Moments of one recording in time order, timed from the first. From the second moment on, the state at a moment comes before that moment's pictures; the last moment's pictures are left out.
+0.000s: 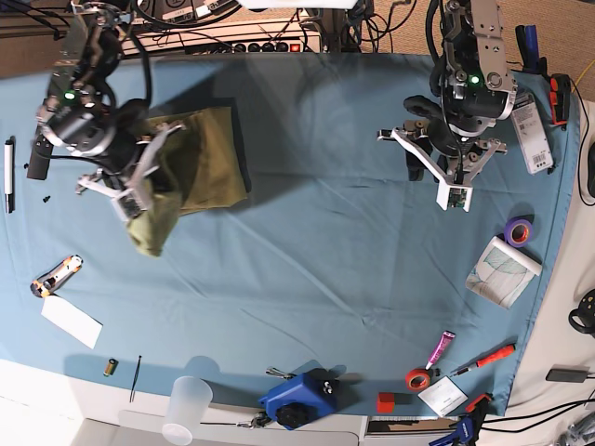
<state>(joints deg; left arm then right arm) 16.8 -2.0 -1.2 125.0 -8.5 -2.1 64.2 -11.0 17.0 17.9 120.7 25.0 37.8 -68.4</state>
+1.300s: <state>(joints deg) 16.8 -2.0 -1.2 125.0 -8.5 -2.1 64.0 -7.7 17.5 11.2 131.2 13.1 31.2 -63.9</state>
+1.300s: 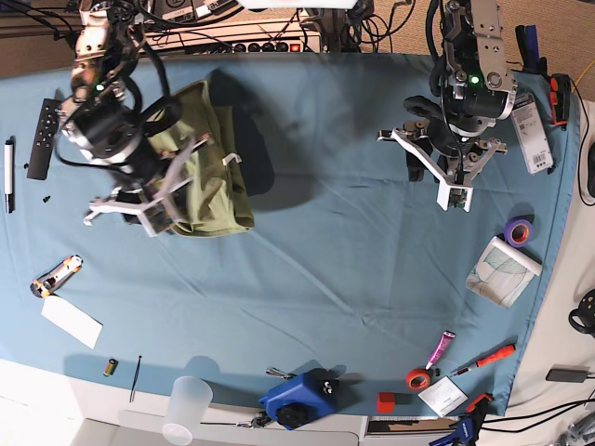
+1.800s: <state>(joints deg) 16.9 -2.0 -1.2 125.0 -8.5 -2.1 62.5 -7.3 17.2 25.4 90.7 43.7 40.1 -63.3</state>
